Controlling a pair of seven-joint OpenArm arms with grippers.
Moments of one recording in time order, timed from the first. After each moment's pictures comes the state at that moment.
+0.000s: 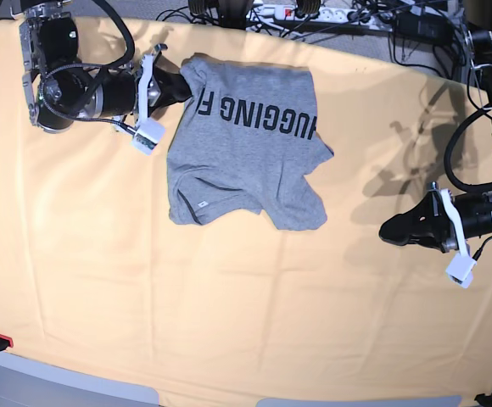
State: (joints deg) left arm -15.4 -36.3 -9.9 85.5 -87.3 -43.3 81.5; right arm -12.3 22.3 -3.4 109.8 61.0 41.6 -79.6
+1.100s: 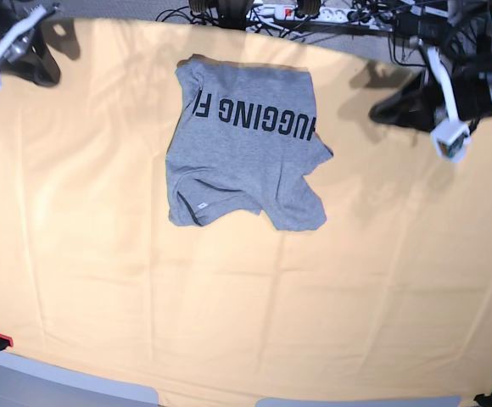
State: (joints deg) left arm 26.0 -36.4 -30.7 127.0 -87.4 -41.9 81.4; right arm -41.4 11.5 61.4 133.2 78.4 41.6 -82.7
